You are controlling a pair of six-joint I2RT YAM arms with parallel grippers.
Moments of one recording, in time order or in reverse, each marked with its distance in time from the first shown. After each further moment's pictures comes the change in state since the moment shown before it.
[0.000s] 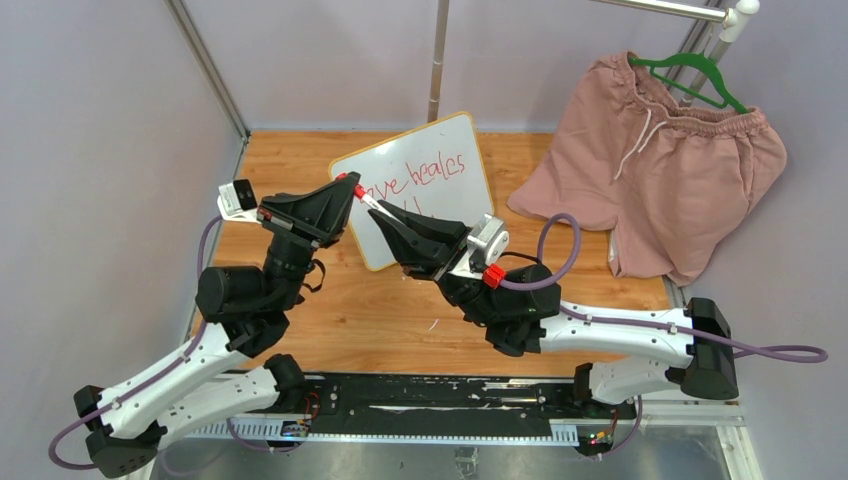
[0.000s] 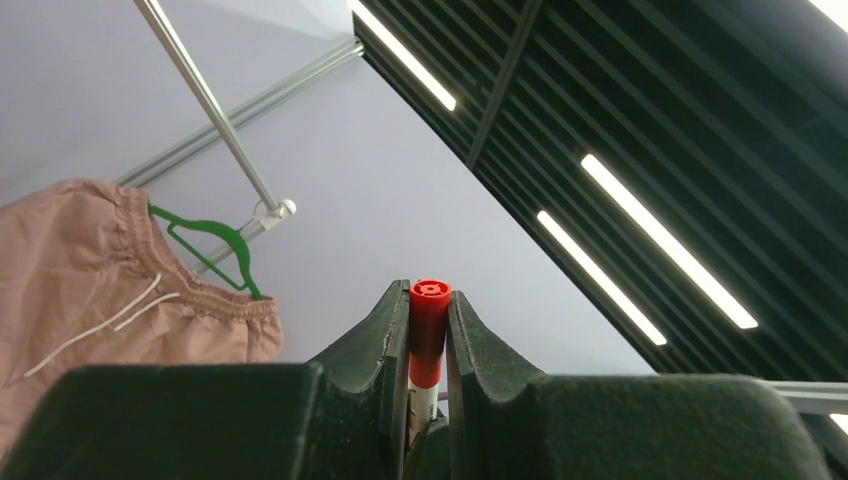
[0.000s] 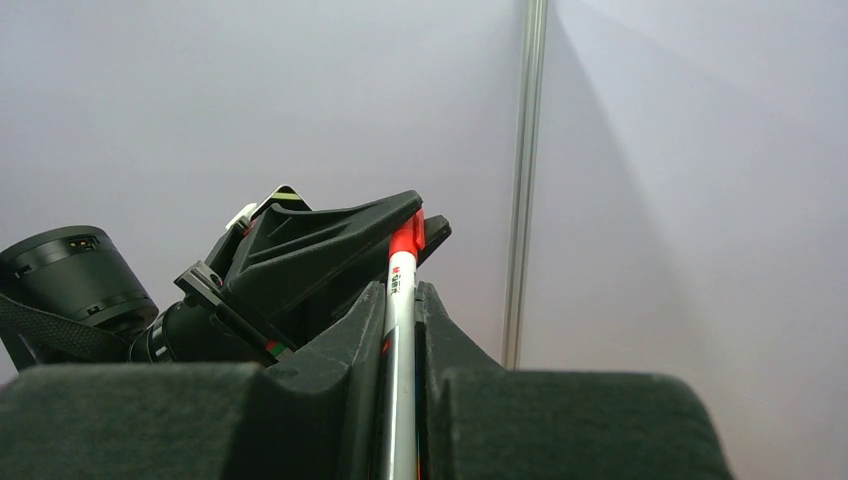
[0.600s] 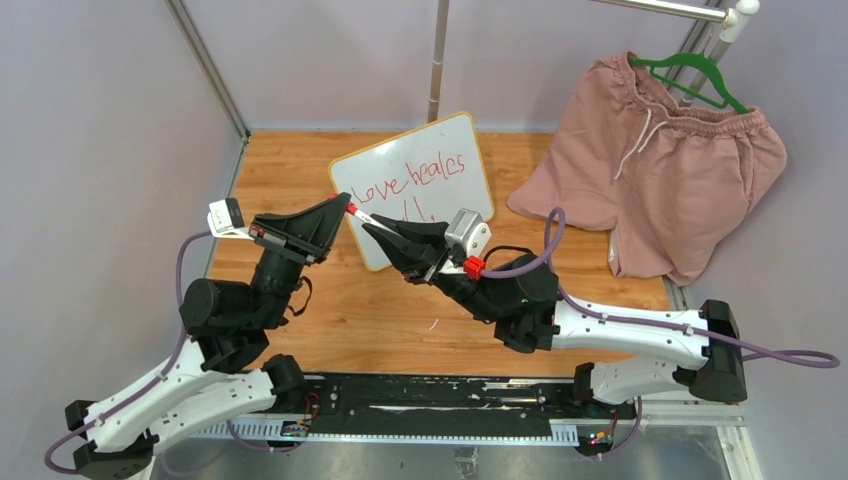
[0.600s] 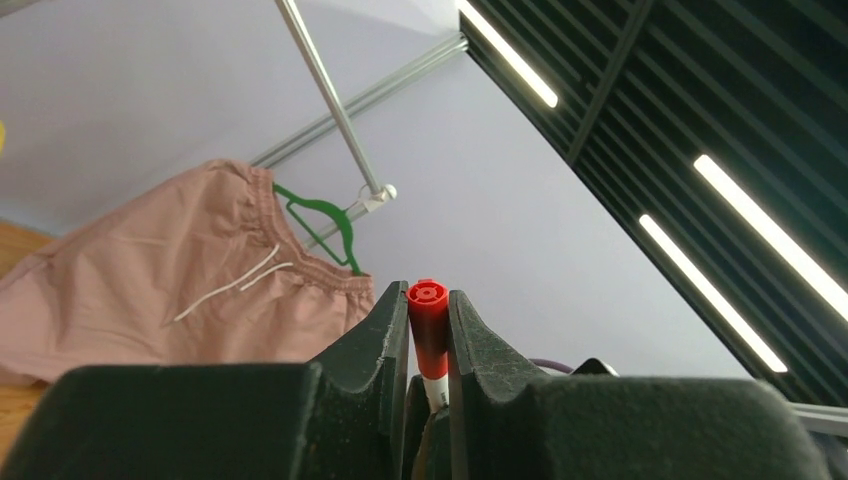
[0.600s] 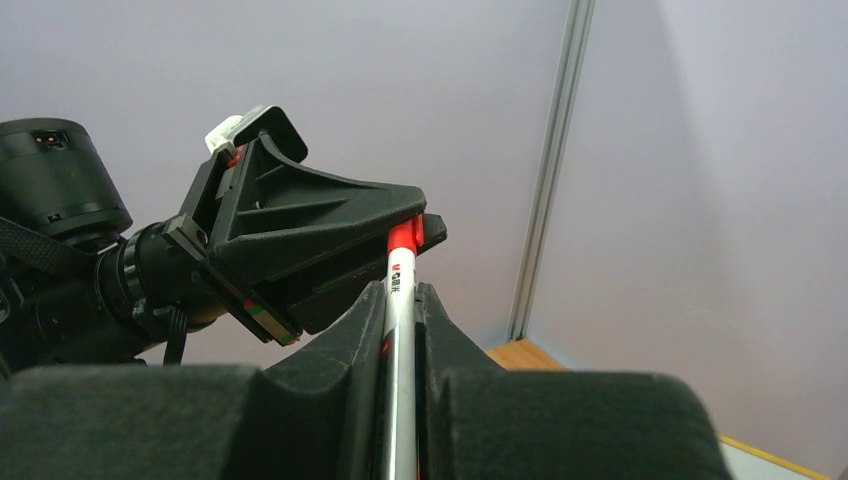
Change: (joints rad) left arm -0.047 -0.146 -0.020 -0.245 -0.134 0.102; right arm -0.005 -0.060 0.013 -0.254 -0.056 0.039
